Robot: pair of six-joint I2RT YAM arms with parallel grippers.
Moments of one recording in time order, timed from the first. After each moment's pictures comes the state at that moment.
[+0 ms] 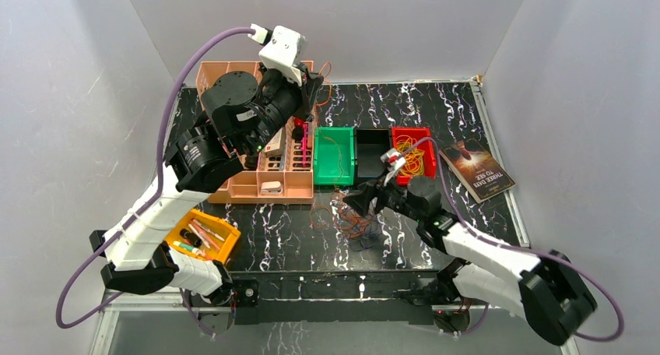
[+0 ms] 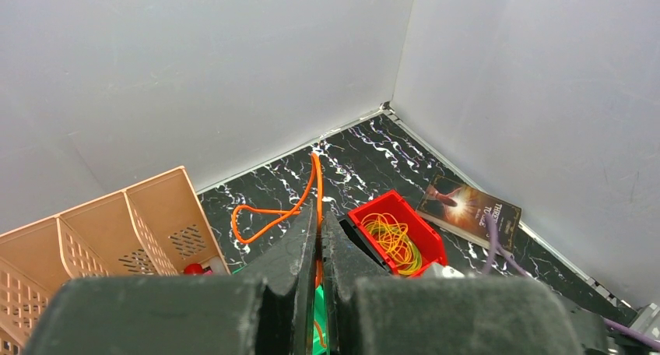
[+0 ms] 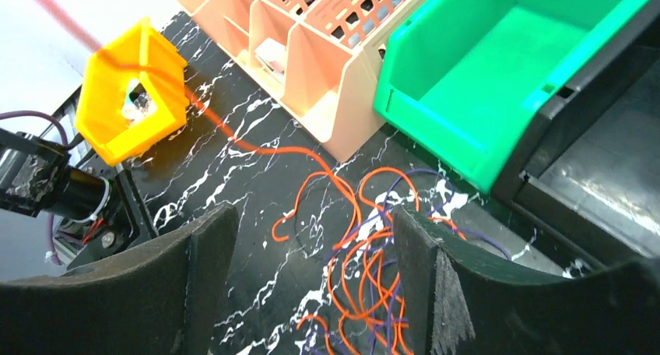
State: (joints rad) left arm -0.99 1.37 1.96 -0.56 -0.42 -0.01; right arm 0.68 0.94 0.32 0.45 -0.31 0.39
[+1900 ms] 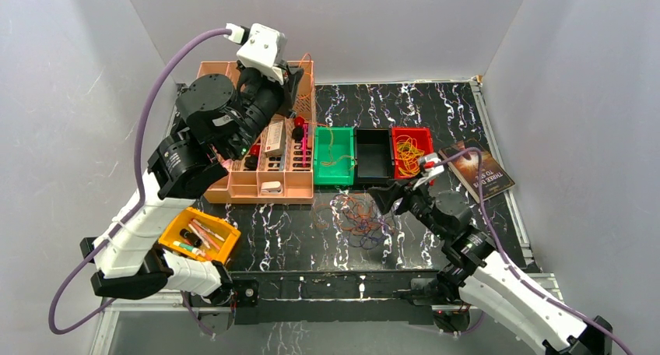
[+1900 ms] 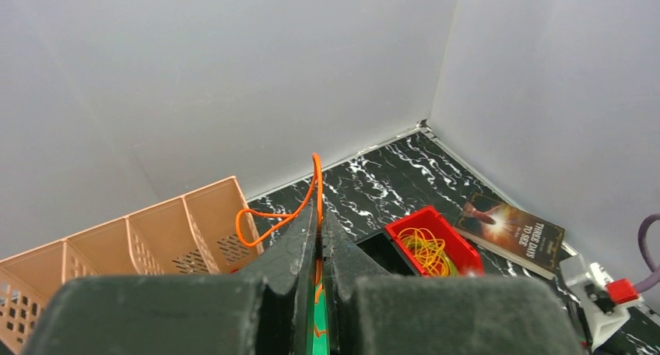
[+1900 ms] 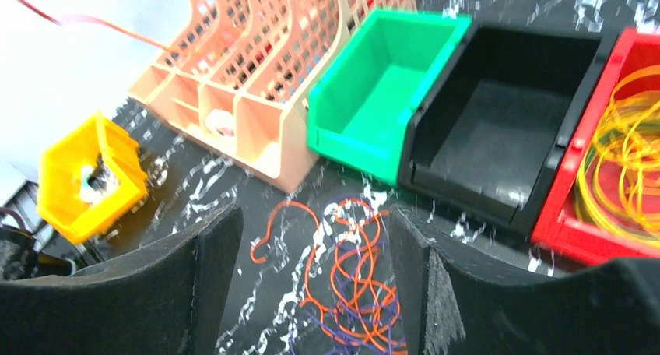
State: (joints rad) left arm -0.99 1.32 1.97 -0.55 -0.50 0.08; right arm 0.72 0.53 0.35 0.05 0.02 0.41
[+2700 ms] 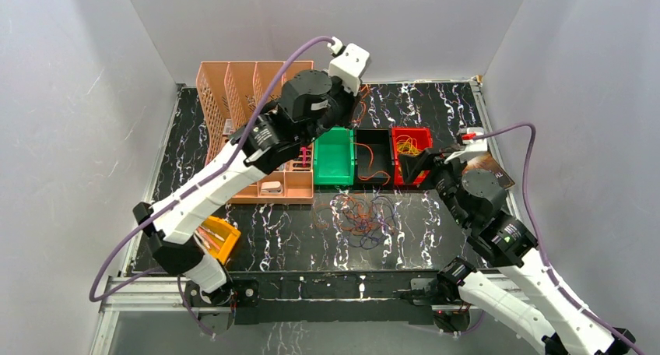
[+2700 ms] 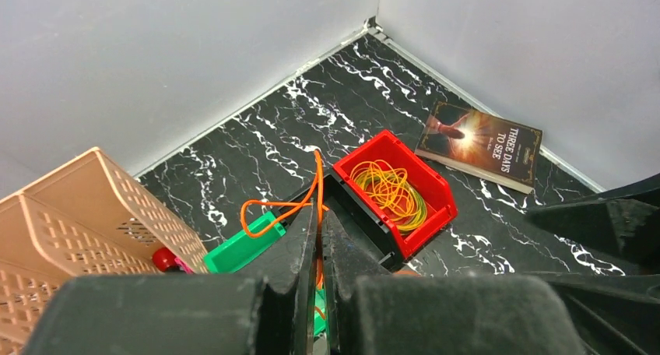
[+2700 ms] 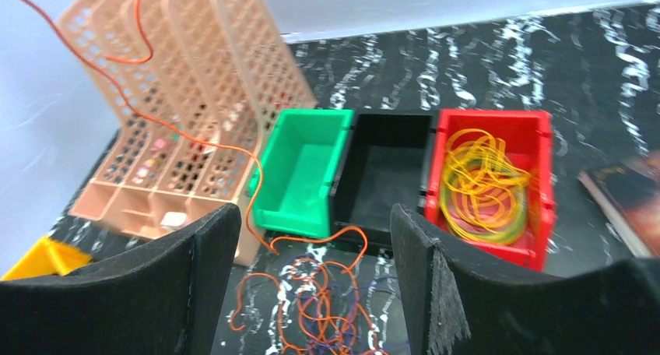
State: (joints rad) left arm -0.98 1.56 1.94 -0.54 -0.33 0.02; right arm 0.72 0.58 0.83 -0.33 0.31 0.38
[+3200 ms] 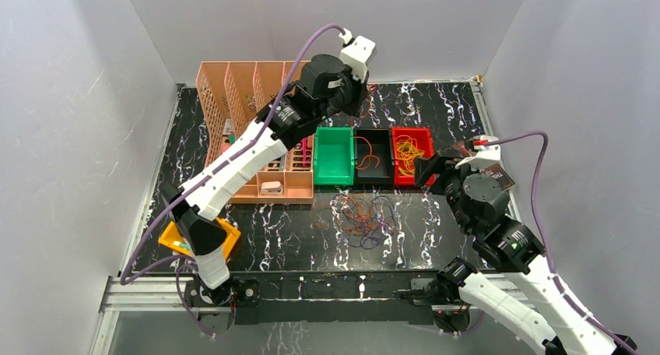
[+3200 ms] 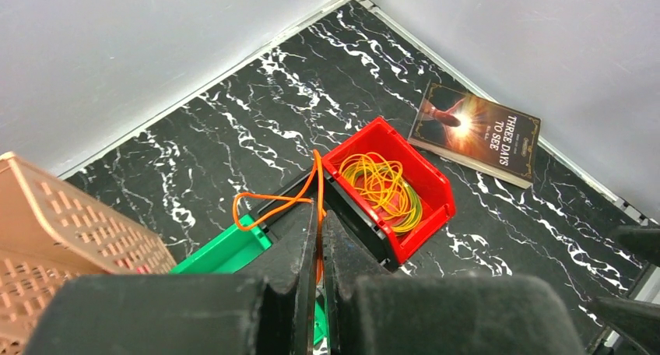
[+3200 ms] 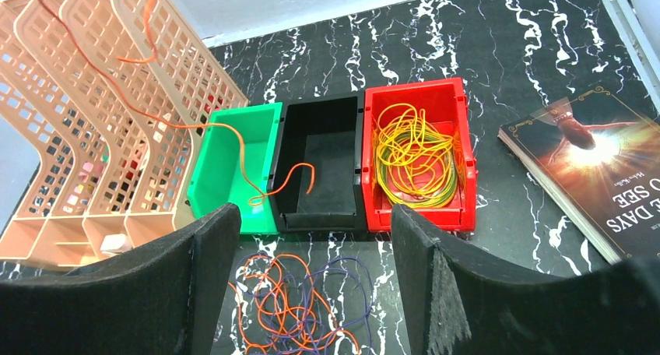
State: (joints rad) left arm -0.85 1.74 2.00 -0.52 -0.12 -0.05; right arm 0.72 0.54 0.84 -0.49 0.54 0.42
